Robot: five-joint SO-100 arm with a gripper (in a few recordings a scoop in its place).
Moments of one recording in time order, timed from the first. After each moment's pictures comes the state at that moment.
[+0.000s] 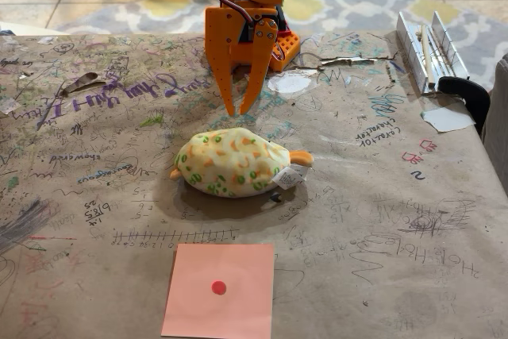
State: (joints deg) arm 4.2 193.4 179.1 74.9 -88.2
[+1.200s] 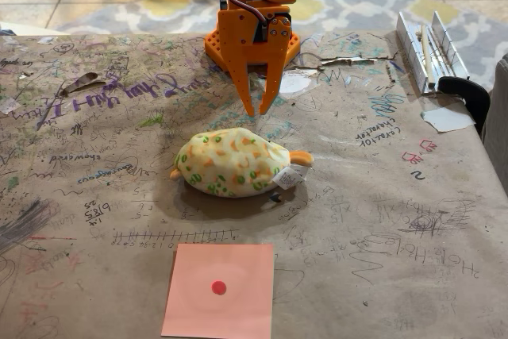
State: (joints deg) arm -3.6 193.4 179.1 74.9 -79.7
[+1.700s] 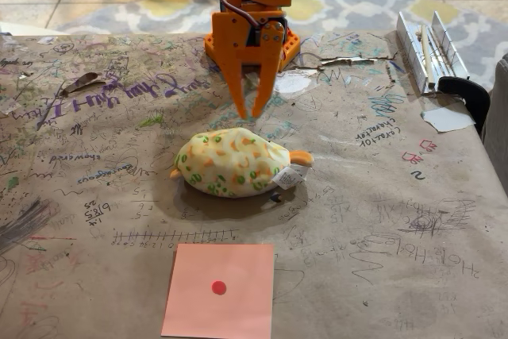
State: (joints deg) arm -0.4 170.9 171.4 64.5 -78.6
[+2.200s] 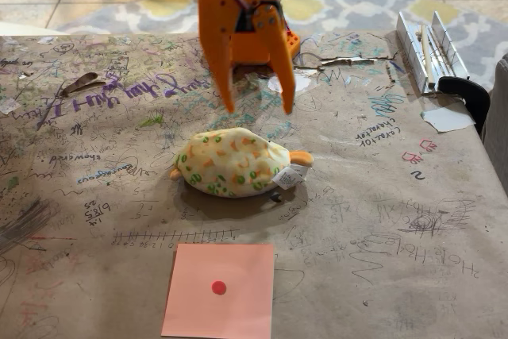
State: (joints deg) arm 6.2 140.9 152.1 51.9 -83.1
